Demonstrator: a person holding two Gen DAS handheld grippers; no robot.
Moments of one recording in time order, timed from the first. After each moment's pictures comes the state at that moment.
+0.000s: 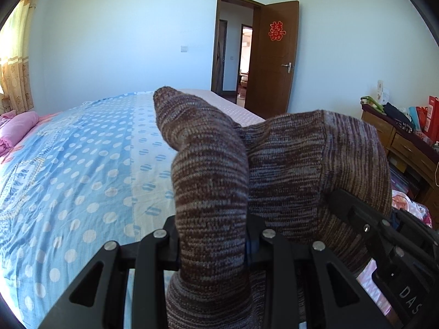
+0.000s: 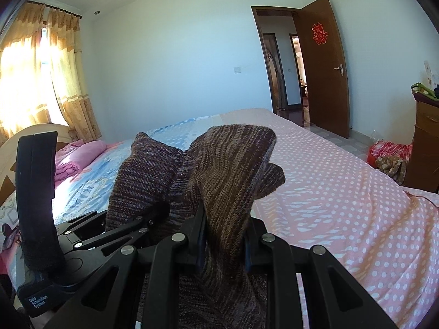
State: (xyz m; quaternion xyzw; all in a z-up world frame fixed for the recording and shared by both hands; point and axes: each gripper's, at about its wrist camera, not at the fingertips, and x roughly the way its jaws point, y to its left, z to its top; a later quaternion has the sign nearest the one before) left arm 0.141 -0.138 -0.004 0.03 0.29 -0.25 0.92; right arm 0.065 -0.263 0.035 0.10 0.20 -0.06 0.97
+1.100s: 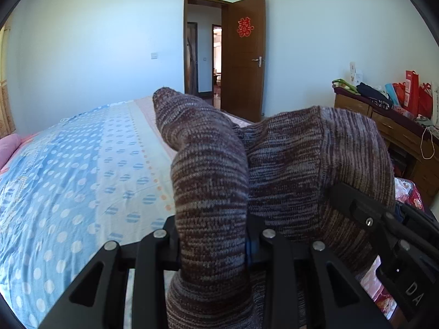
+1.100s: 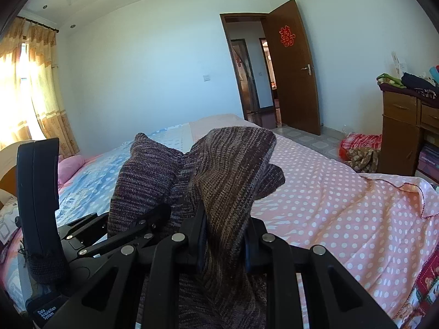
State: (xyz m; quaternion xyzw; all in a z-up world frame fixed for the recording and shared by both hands) left arm 0.095 -0.199 -0.007 0.07 0.26 -0.30 0.91; right arm -0.007 -0.314 0.034 0.12 0.18 -0.14 0.97
